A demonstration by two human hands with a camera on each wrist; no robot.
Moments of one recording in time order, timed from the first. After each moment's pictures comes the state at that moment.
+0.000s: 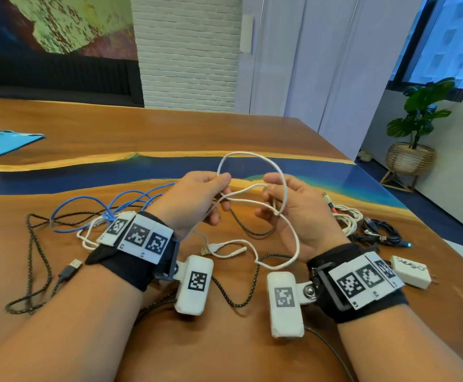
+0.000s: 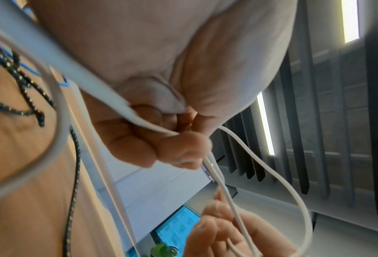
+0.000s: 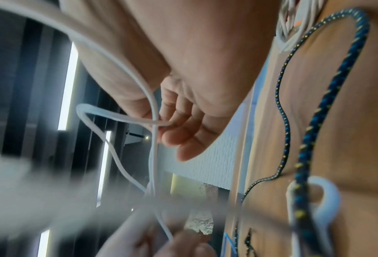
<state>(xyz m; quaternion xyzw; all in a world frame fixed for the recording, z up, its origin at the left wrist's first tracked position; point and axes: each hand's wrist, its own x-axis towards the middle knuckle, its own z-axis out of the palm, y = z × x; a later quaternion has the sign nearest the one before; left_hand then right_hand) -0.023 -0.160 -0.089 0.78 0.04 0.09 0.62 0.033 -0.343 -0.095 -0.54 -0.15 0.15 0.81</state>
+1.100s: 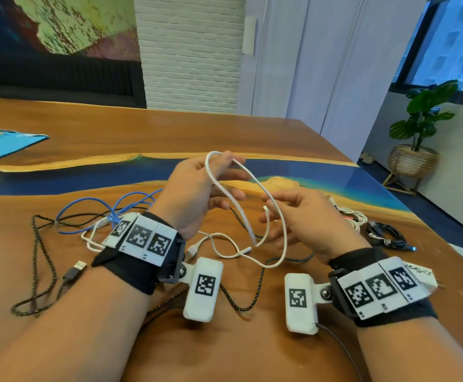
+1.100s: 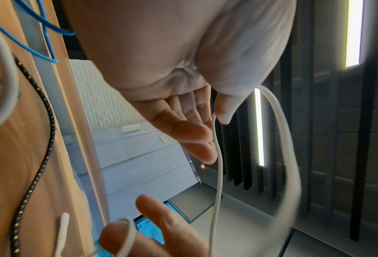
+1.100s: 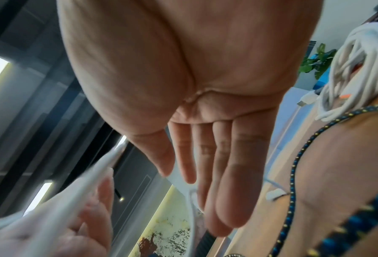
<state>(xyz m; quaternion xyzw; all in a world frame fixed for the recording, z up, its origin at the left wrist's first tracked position) -0.030 -0.168 -0.076 0.63 -0.02 0.16 0.76 0.036 -0.358 -0.094 -0.79 -0.20 0.12 0.57</state>
